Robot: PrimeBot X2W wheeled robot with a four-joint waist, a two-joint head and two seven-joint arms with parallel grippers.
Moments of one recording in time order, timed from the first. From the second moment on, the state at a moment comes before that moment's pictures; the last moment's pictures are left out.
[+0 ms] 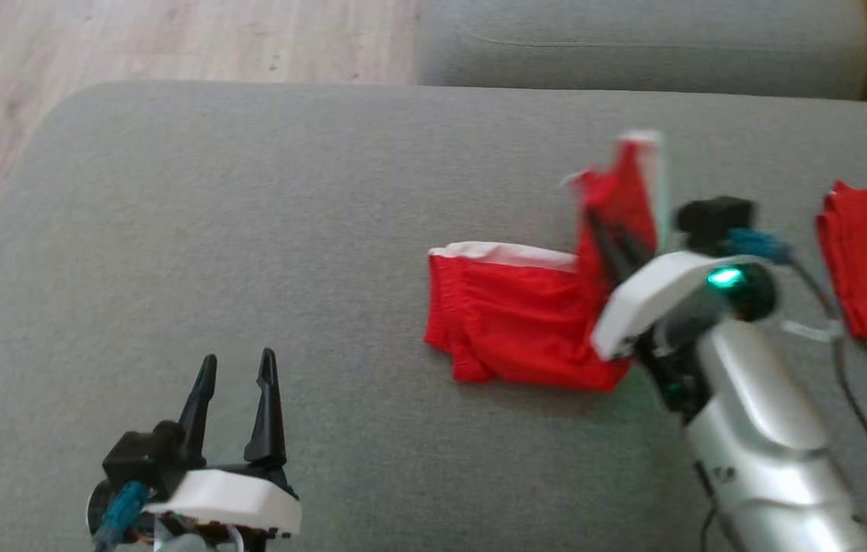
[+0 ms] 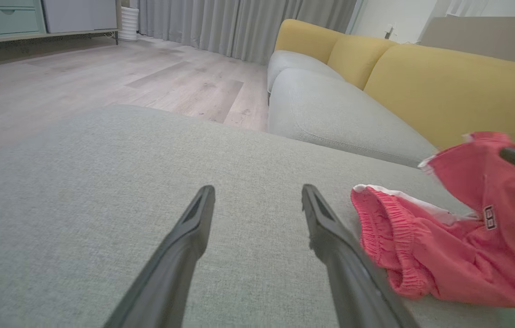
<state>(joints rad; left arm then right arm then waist) -0.10 0.39 -0.64 0.06 -0.79 0.35 -0.25 -0.49 -0.06 0.29 0.55 0.38 0.13 0.11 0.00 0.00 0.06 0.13</state>
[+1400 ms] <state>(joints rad) -0.10 0.36 -0.64 0.09 -0.78 0.33 -0.25 -0.52 -0.08 0.58 0.66 0.42 0.13 0.02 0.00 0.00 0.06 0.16</state>
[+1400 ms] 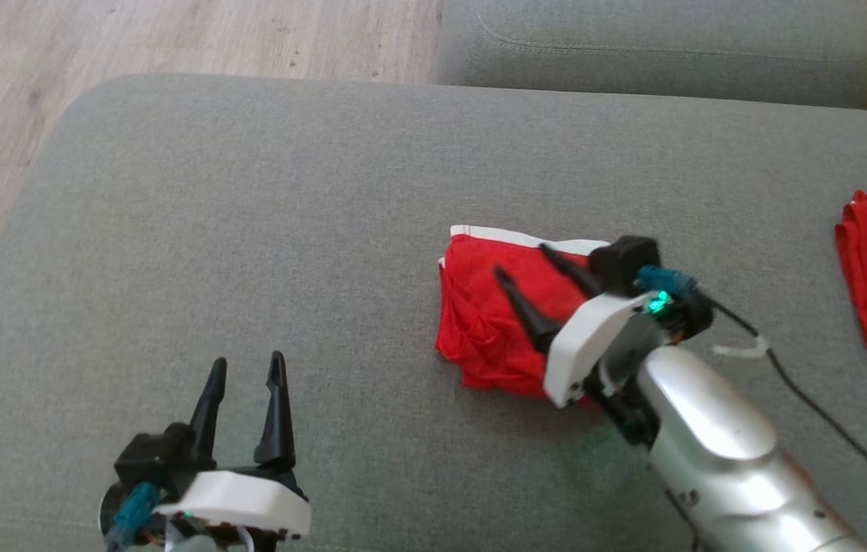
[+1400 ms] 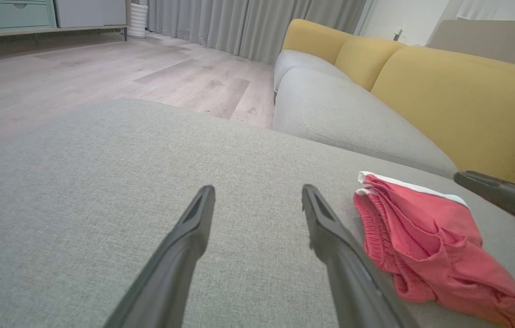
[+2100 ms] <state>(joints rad) -0.10 0.35 -0.65 0.10 -0.78 0.32 -0.25 -0.52 -0.17 0.85 0.73 0.41 0.13 0.04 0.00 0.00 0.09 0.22</state>
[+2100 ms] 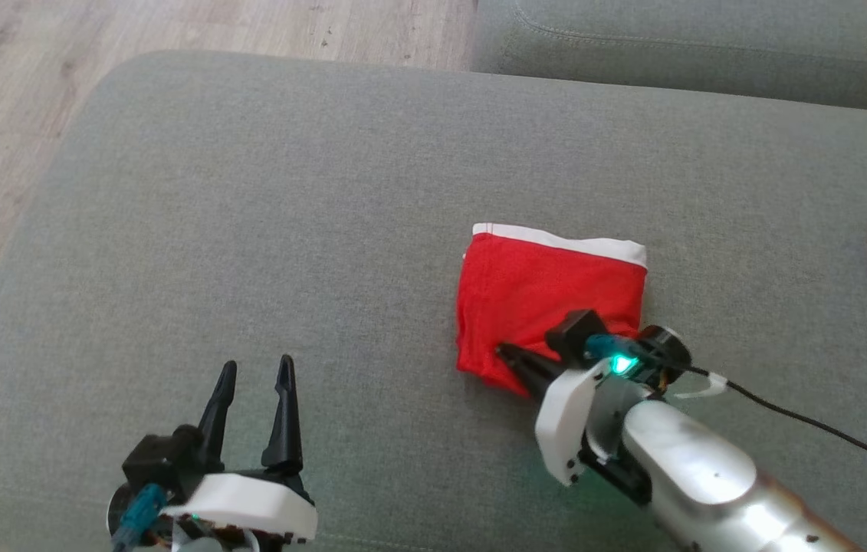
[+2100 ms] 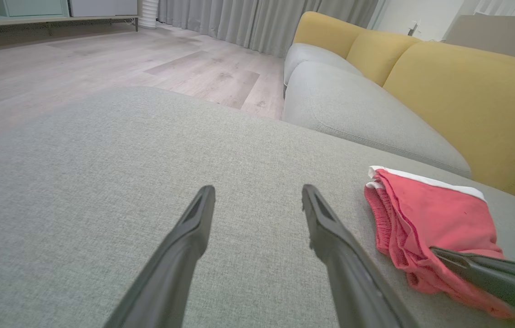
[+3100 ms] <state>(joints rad) -0.08 0.36 -0.64 0.12 -0.74 0.32 -0.25 -0.46 -0.08 0.45 0.77 0.37 0.13 -0.24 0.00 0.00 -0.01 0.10</state>
